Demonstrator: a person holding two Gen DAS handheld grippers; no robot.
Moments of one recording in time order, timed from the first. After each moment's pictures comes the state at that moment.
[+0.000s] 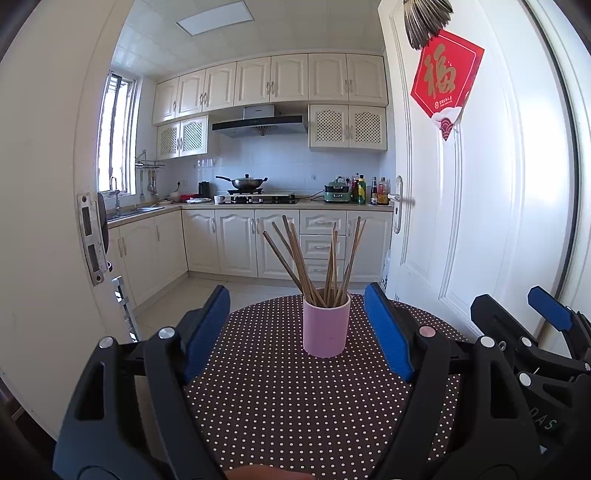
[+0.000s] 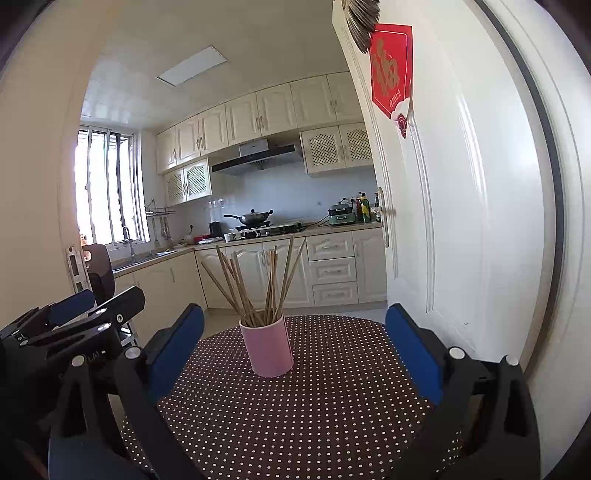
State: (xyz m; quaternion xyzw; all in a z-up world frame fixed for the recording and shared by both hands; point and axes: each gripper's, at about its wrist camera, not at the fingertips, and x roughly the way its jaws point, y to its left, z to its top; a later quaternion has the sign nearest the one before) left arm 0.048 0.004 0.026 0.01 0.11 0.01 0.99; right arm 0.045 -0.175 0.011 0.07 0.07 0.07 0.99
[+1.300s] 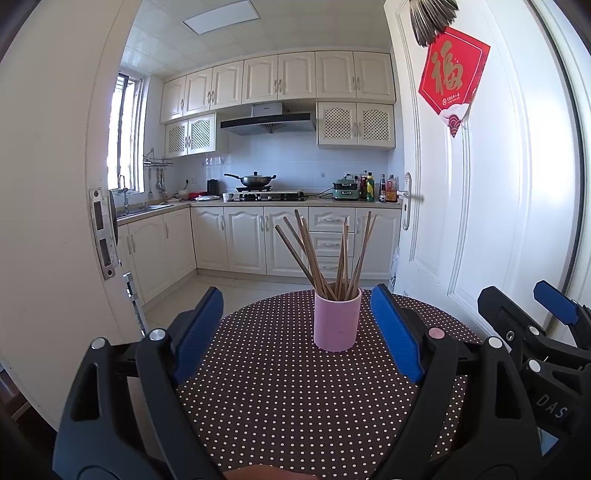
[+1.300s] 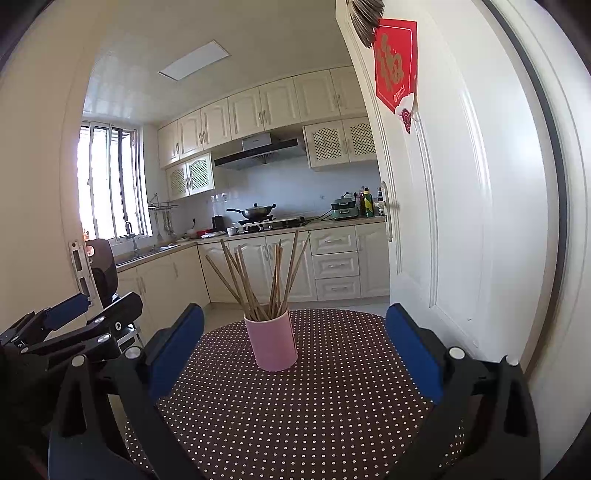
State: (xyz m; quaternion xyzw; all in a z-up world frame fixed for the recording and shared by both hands) left arm 0.044 0.009 0.023 0.01 0.11 0.03 0.99; right arm 0.049 -0.171 0.014 0.07 0.08 0.08 0.99
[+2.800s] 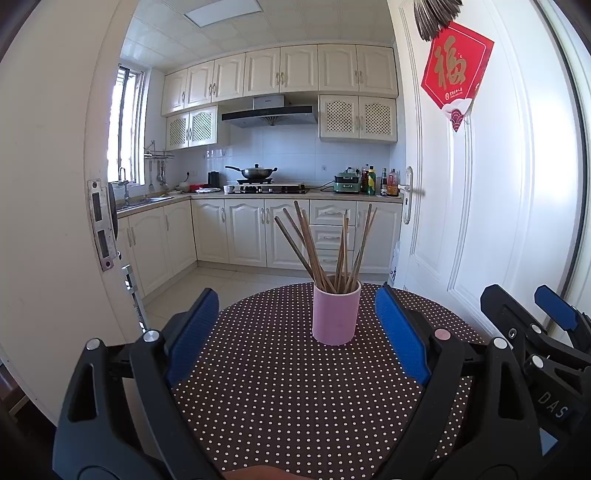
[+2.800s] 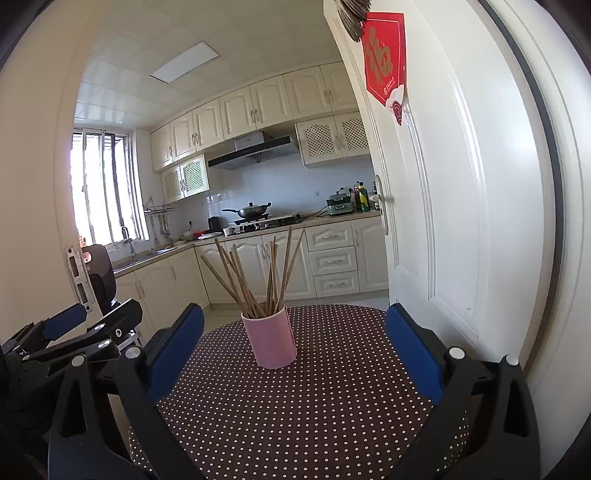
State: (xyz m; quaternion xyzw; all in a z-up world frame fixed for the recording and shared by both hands) left arm 0.048 0.007 0.019 0.00 0.12 0.03 0.99; right arm 0.048 -0.179 0.009 0.09 0.09 0.08 0.99
